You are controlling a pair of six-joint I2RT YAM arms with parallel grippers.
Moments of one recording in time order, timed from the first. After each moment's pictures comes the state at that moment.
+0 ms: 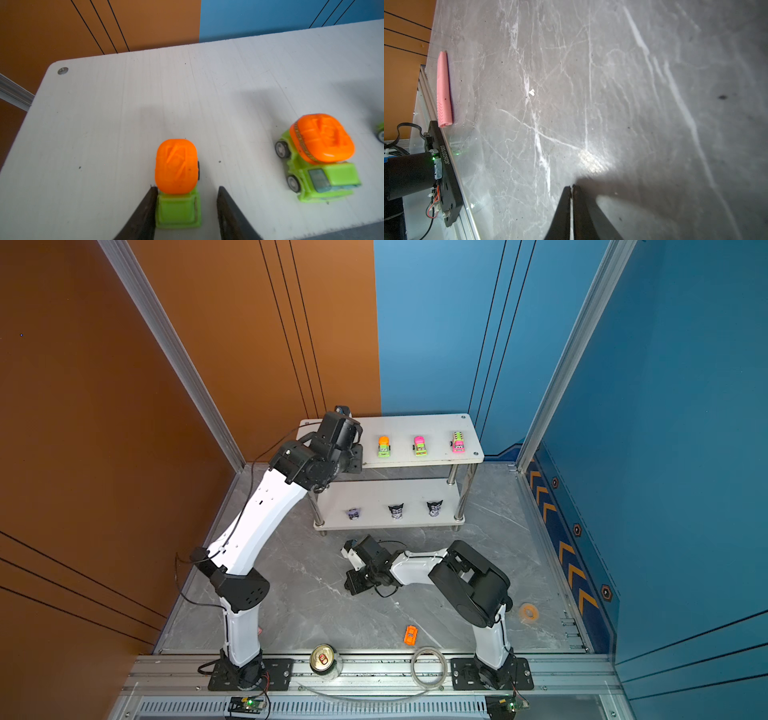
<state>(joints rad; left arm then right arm) -0.67 1.97 2.44 -1.14 -0.47 -0.37 0.89 1.91 1.03 -0.04 -0.40 0.47</state>
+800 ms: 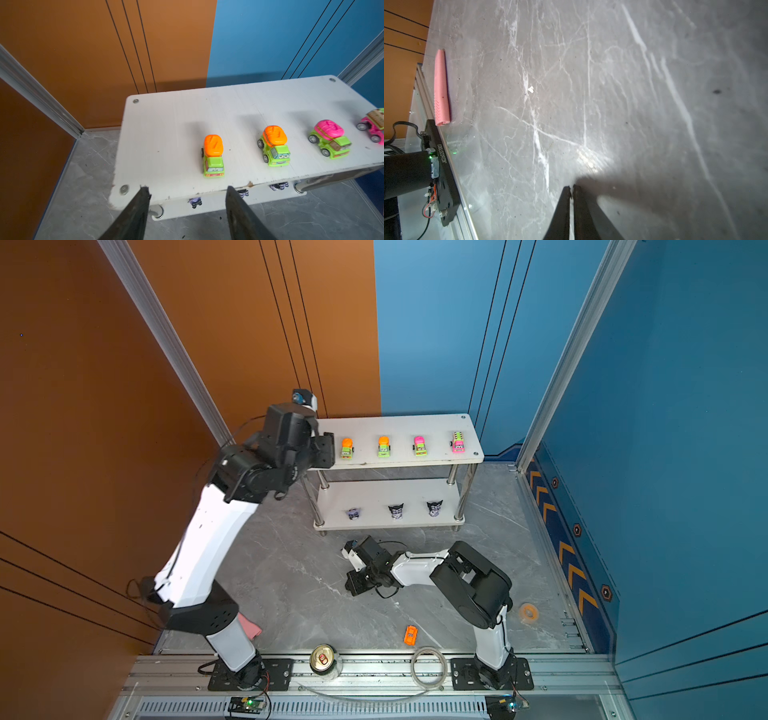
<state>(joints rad) -0.68 1.67 2.35 -1.15 -0.53 -0.31 0.89 1.88 1.00 -0.04 -0.37 0.46</state>
